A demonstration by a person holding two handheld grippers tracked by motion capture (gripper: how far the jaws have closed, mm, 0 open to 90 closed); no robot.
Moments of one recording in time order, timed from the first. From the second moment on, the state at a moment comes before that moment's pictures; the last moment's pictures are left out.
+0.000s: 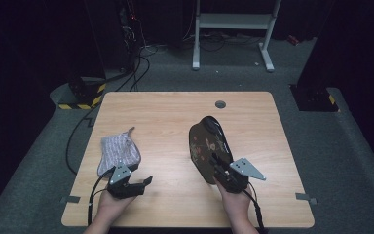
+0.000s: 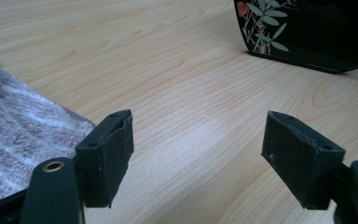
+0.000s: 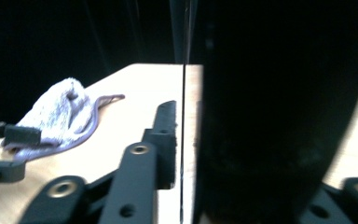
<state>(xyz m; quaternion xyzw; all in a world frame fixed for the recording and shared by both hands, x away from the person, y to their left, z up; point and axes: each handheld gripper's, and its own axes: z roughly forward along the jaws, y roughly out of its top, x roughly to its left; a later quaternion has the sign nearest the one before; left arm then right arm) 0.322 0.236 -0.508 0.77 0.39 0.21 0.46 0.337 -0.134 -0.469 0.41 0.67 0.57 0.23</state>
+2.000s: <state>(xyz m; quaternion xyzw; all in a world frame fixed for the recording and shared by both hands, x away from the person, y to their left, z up) 0.423 0.325 -0.516 0.78 0.54 0.16 0.27 0.316 -0.156 -0.491 0.38 0.74 0.52 0.21</state>
